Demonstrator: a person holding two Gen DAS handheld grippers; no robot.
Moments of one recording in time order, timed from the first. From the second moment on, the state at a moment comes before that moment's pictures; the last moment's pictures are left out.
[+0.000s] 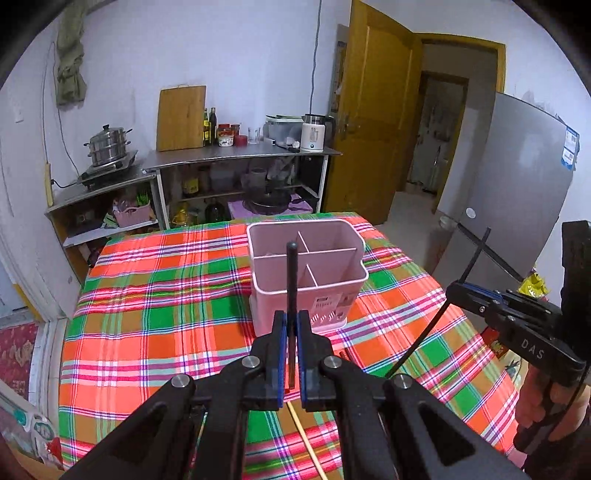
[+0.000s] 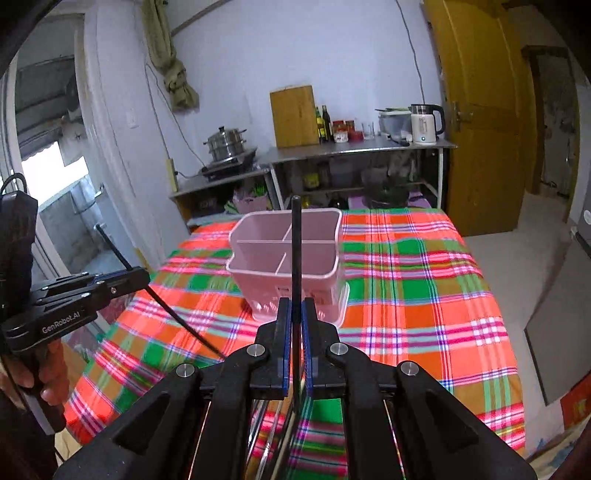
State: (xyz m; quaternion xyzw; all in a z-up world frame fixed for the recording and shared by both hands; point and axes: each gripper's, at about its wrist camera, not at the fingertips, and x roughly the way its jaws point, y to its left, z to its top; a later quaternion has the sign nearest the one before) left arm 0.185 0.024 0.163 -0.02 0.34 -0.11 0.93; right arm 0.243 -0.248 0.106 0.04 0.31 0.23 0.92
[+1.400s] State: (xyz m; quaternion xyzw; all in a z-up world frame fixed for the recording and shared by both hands) left arm 0.314 0.044 0.176 -0.09 0.32 -0.13 0.93; right arm 0.351 -0.198 0.124 0.11 0.25 0.25 0.93
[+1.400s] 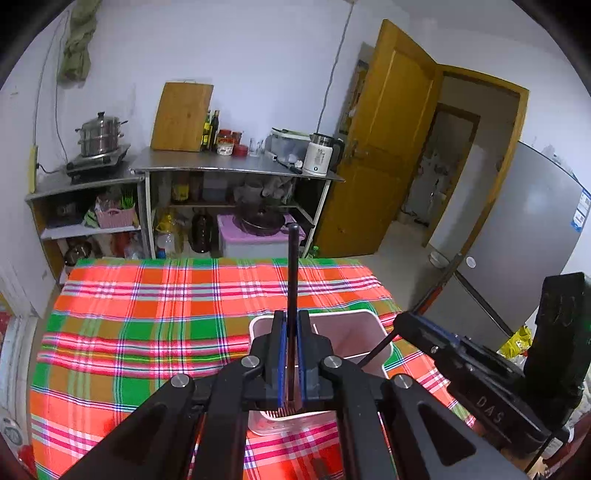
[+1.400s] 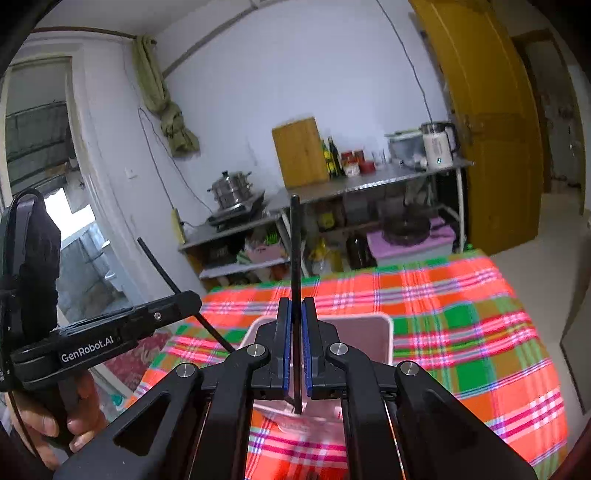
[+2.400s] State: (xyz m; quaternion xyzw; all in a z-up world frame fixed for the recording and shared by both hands) left arm 0.182 0.075 0.165 -0.12 0.25 -0.13 0.95; right arm 0.244 -0.252 0.127 0.10 0.21 0.25 0.94
